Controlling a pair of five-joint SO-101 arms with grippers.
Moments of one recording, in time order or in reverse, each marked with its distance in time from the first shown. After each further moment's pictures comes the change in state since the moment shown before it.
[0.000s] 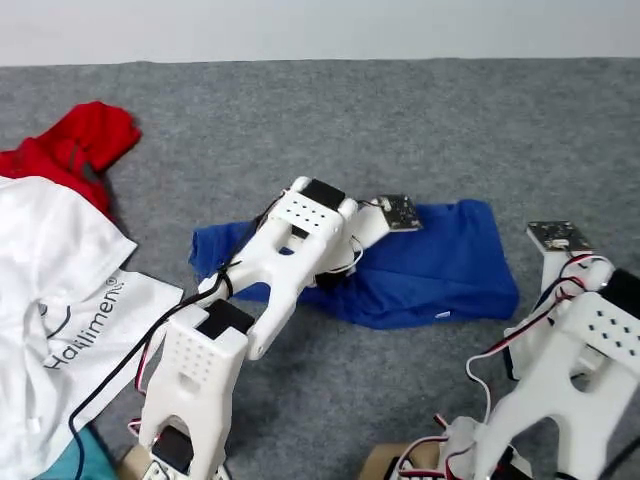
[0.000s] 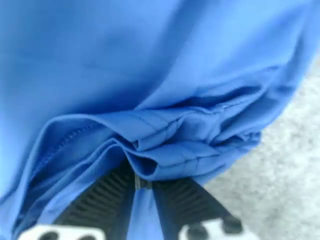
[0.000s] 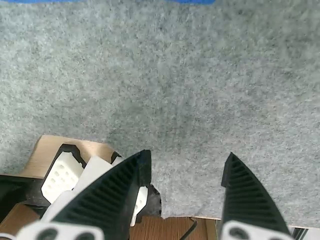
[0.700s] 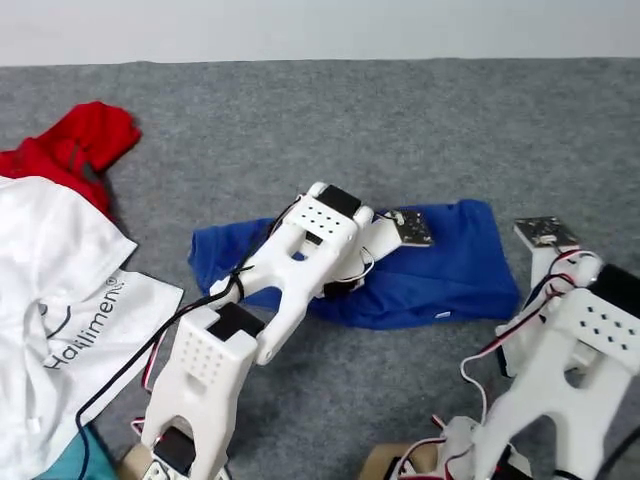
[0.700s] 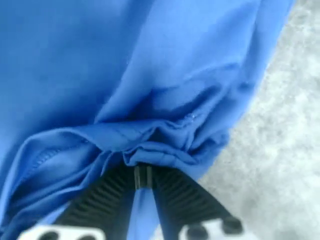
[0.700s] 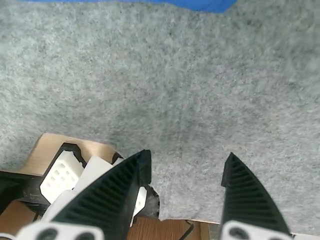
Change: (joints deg) left arm 3.0 1.8 -3.0 6.7 0.0; right arm -3.4 0.0 0.0 0.0 0.0
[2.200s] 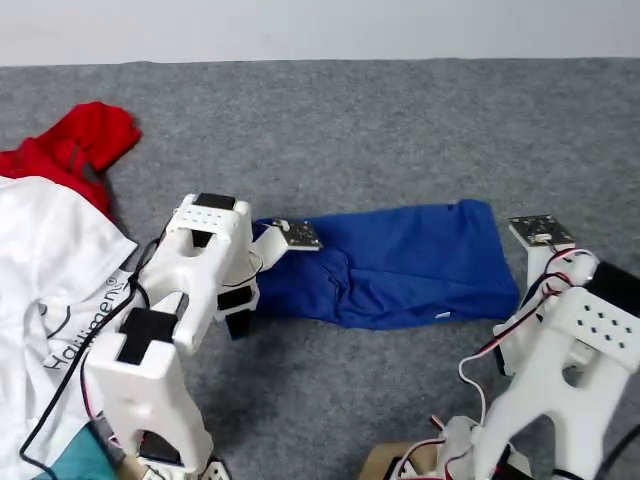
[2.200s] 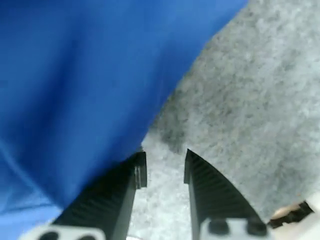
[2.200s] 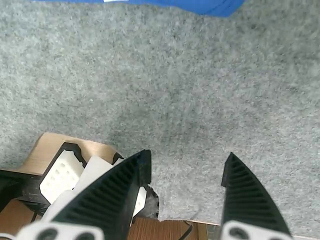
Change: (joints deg) left arm -23.5 -20.4 33.5 -5.4 -15.2; right arm -0.6 0.0 0.0 0.0 0.0
